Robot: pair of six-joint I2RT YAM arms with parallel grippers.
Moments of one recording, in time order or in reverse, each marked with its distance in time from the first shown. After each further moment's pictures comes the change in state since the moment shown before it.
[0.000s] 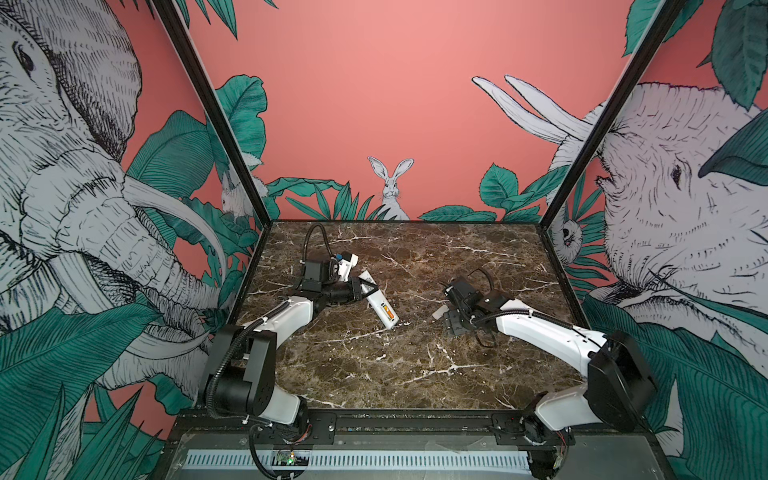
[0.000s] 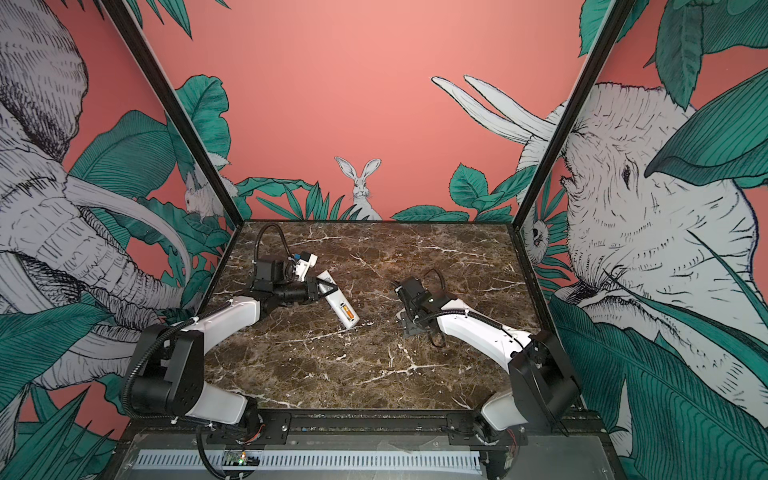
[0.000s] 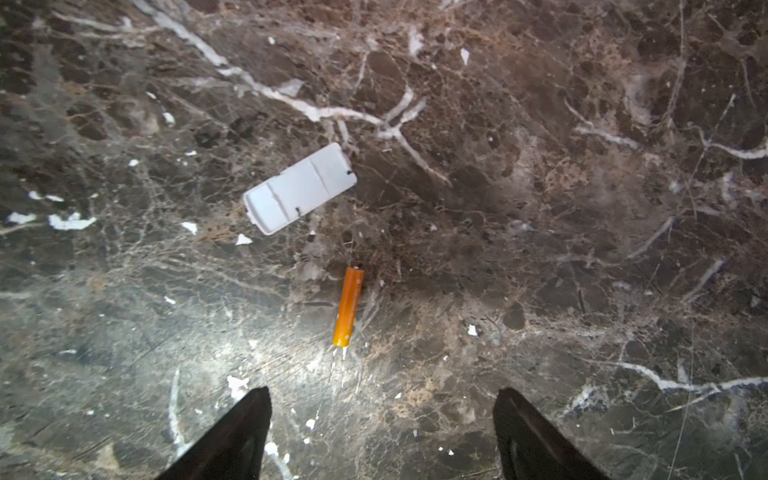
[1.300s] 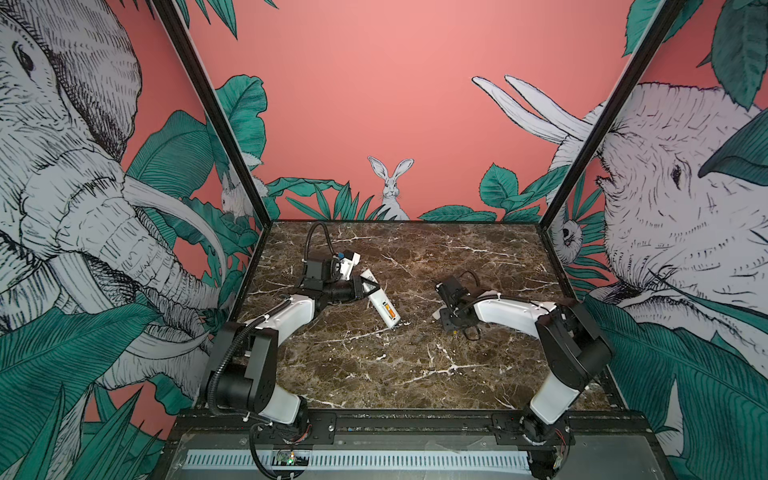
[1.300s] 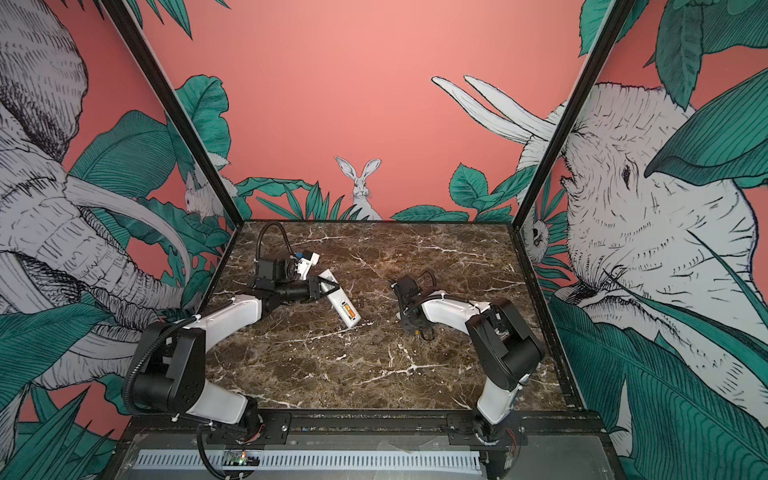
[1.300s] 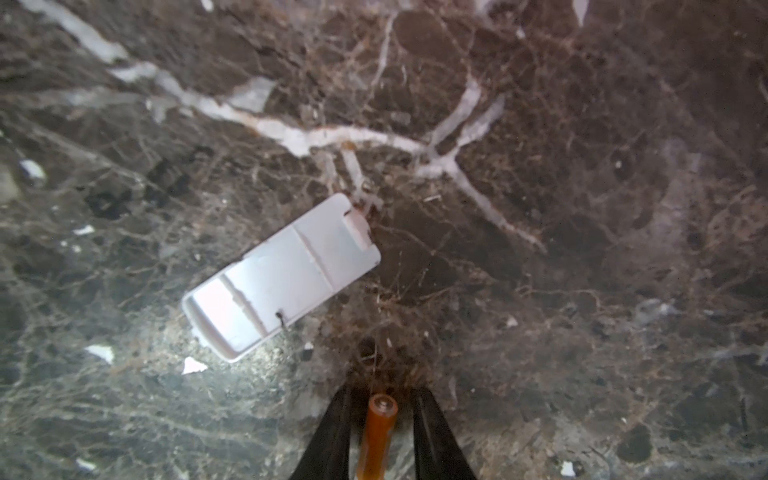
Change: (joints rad) left arm -0.009 0.010 0.015 0.013 0.008 0.005; right arm -0.060 0.269 0.022 0.212 -0.082 -0.011
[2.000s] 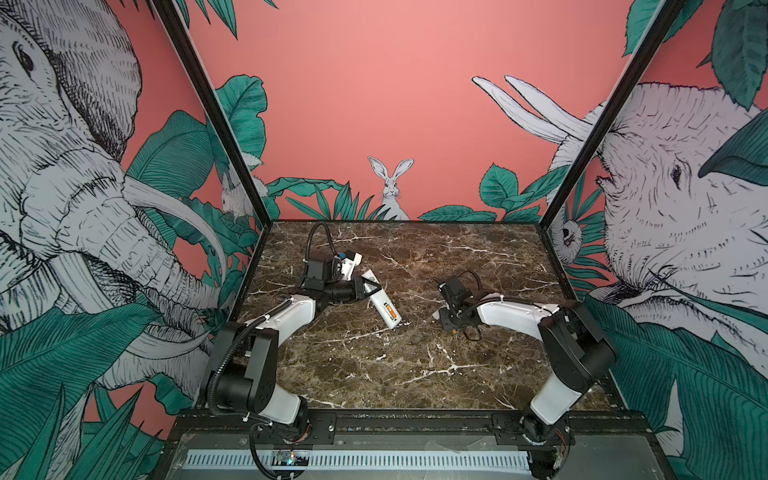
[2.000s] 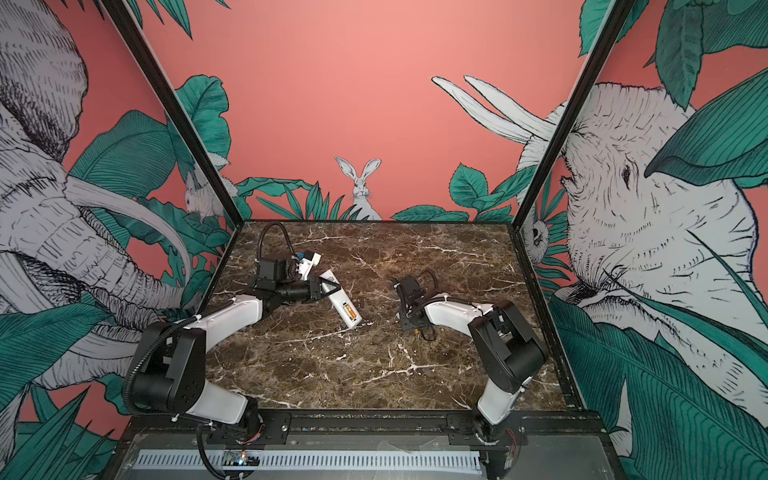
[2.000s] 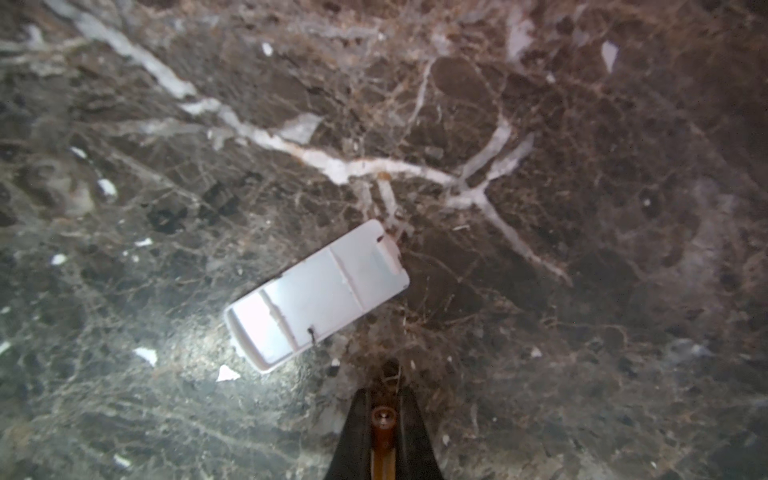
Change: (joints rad) left arm -0.013 0.000 0.000 0.004 0.011 0.000; right arm -0.008 -0.052 -0.073 0.121 -0.088 -0.081
